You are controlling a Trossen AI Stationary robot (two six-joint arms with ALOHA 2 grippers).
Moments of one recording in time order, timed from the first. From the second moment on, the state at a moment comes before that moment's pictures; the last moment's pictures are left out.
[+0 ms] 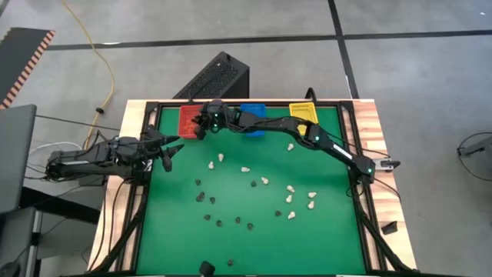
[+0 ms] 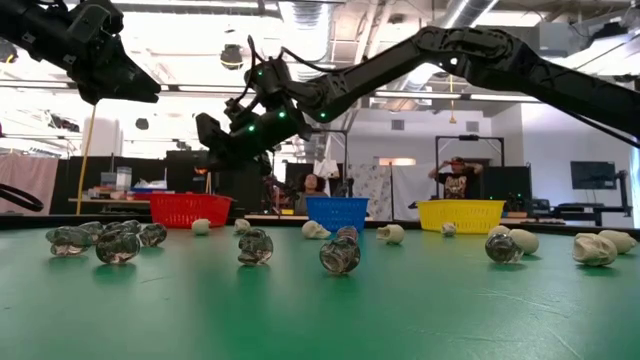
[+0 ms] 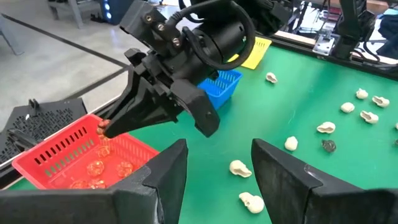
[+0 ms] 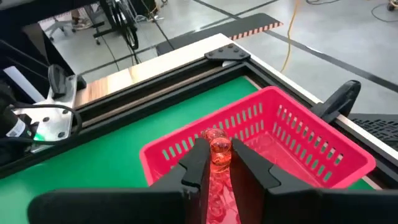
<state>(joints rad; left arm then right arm) 0.04 0.24 0.42 -0.46 -0.49 -0.23 -0.31 2.56 2.24 0.02 0.00 0.24</state>
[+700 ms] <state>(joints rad) 0.04 0.24 0.42 -0.46 -0.49 -0.22 -0.32 2.56 2.24 0.01 0.00 0.26</state>
